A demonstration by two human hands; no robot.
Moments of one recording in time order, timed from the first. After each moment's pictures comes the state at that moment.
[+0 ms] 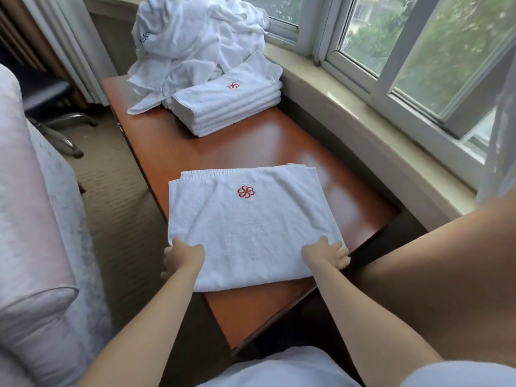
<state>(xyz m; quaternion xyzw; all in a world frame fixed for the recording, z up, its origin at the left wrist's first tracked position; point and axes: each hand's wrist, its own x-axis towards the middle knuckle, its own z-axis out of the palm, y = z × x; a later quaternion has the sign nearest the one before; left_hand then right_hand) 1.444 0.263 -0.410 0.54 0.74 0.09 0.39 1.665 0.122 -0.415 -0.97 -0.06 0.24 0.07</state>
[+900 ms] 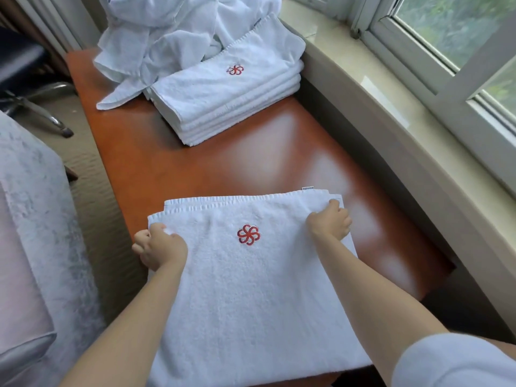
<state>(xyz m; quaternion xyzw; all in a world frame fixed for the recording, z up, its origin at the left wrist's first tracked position) 1.529 0.427 -0.439 0.54 0.79 0.13 0.24 1.796 0.309 -0.430 -0.96 -0.07 0.18 0.18</state>
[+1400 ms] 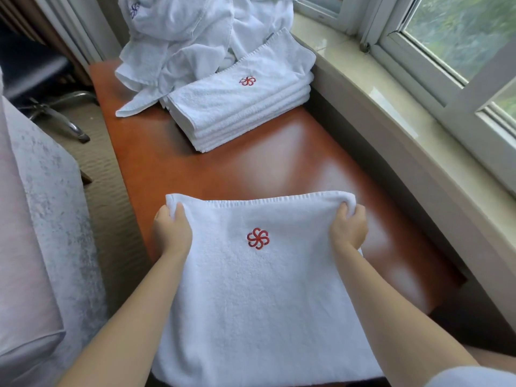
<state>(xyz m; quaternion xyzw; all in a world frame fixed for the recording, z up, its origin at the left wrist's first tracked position) 1.535 0.452 -0.420 0.54 0.71 0.31 0.33 1.809 0.294 -0.429 -0.89 -0.03 0.09 0.44</state>
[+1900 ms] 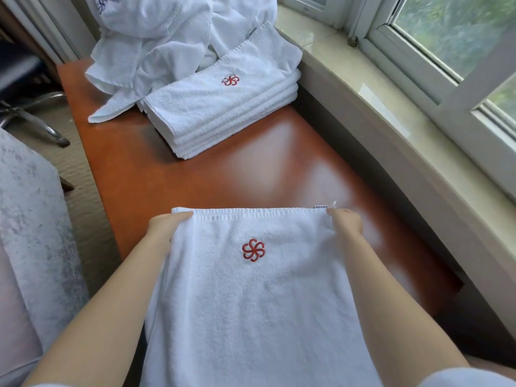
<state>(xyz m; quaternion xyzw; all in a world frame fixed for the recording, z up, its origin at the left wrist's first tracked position) 1.561 0.504 -0.426 0.39 0.71 0.15 0.57 1.860 0.312 -0.430 -0.88 0.04 0.29 0.37</state>
